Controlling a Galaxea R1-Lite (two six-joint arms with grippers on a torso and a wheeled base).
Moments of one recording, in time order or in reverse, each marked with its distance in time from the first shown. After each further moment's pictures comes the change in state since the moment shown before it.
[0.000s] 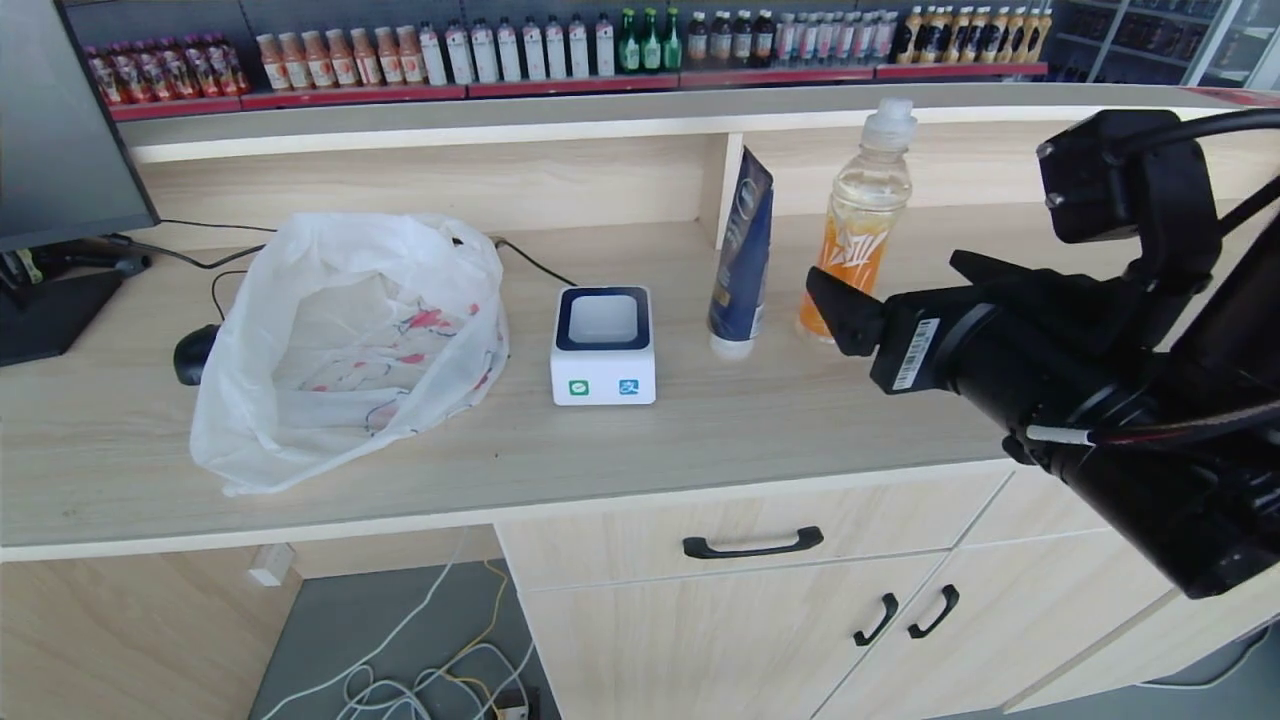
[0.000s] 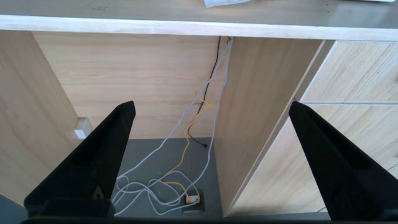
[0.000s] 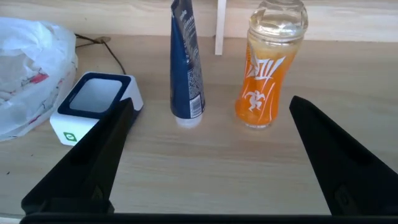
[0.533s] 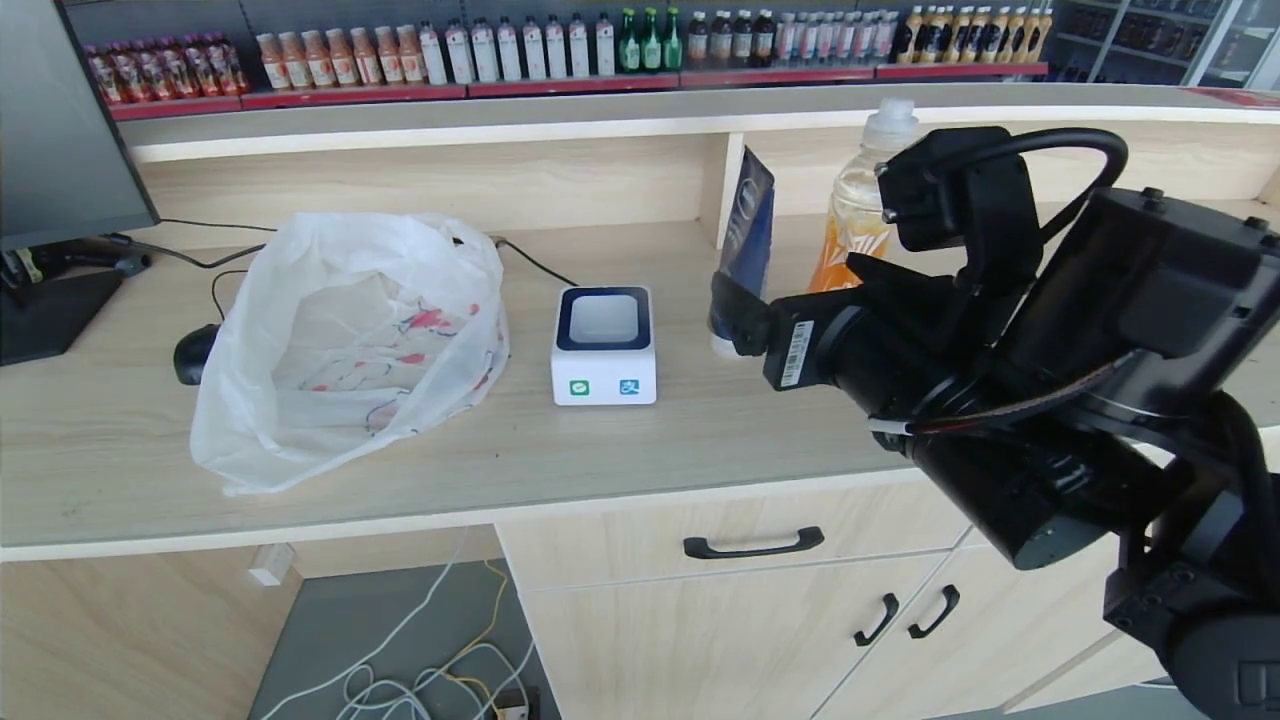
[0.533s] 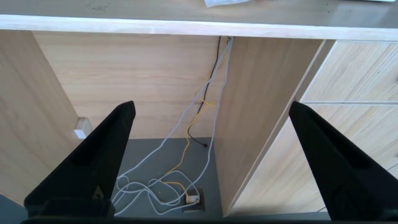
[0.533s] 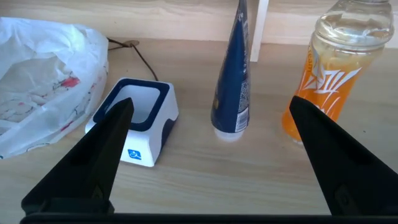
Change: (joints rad) left arm 0.000 0.000 0.000 0.000 0.000 0.000; right arm 0.053 0.162 -0.120 -0.056 0.023 -0.001
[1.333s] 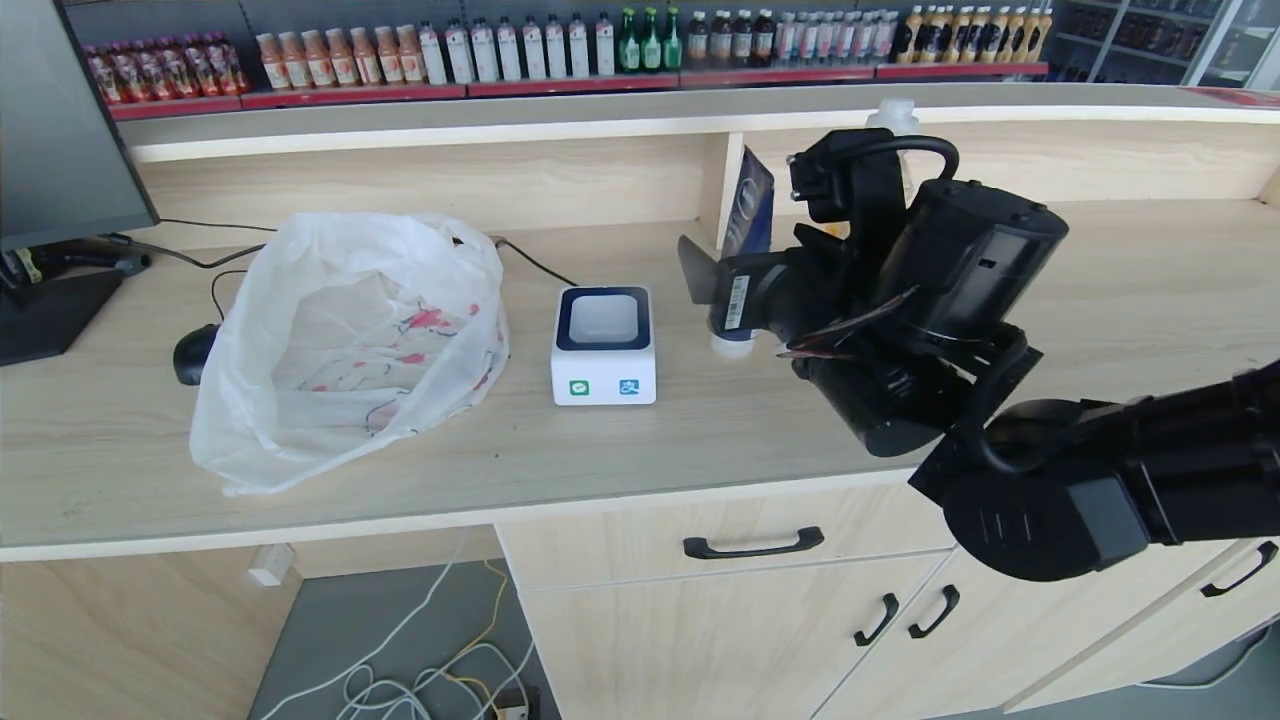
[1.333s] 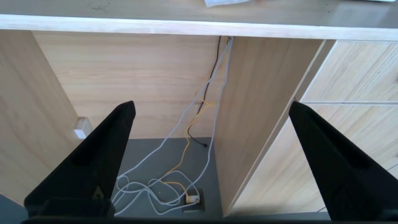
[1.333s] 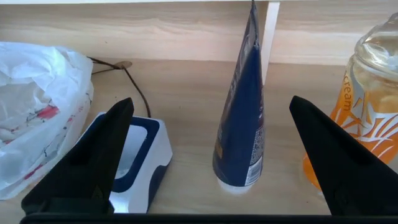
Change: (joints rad) left arm 0.000 0.000 0.000 0.000 0.000 0.000; right arm -0.125 0.226 -0.240 -0.053 0.121 -0.001
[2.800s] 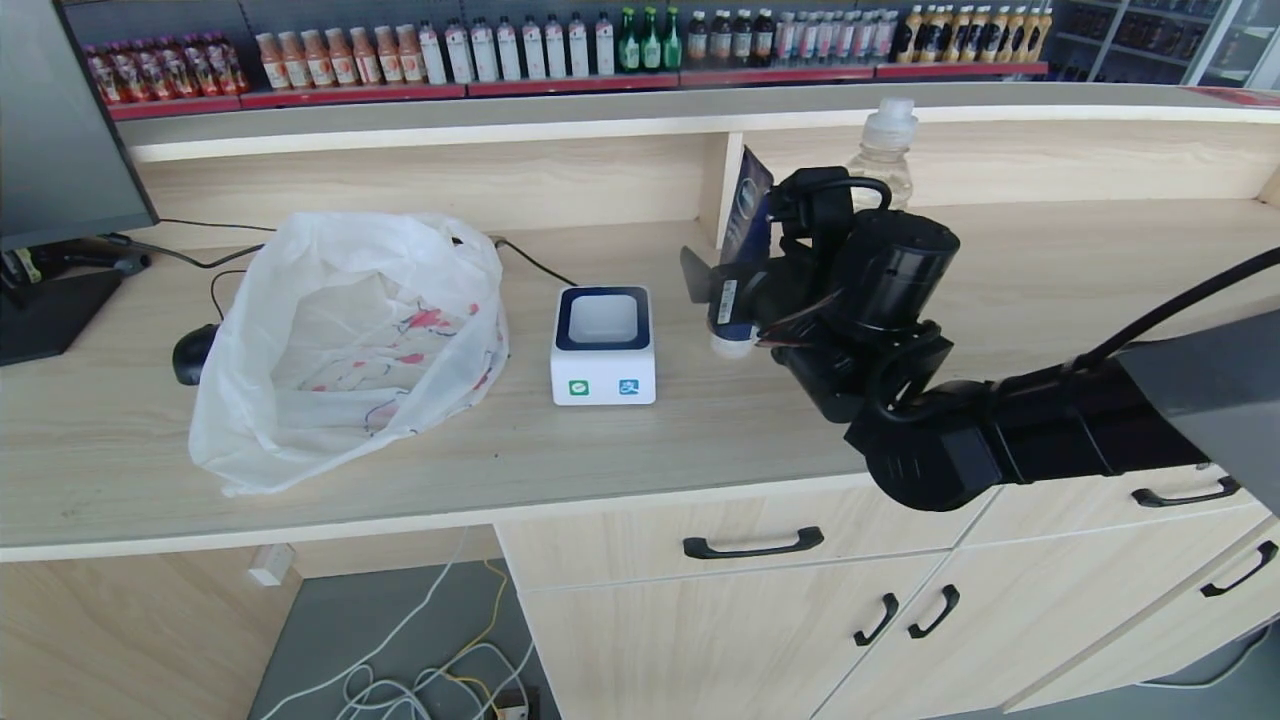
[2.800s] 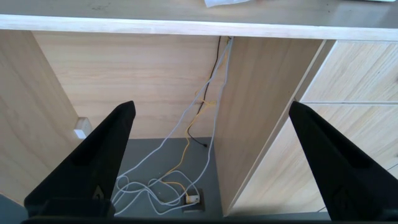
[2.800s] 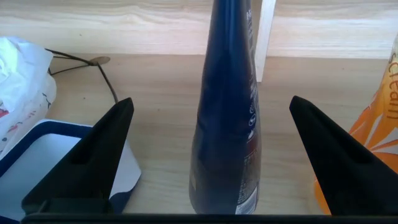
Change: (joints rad) left arm 0.000 0.000 0.000 0.000 0.000 0.000; right arm -0.113 0.180 -0.177 0.008 0.095 0.032
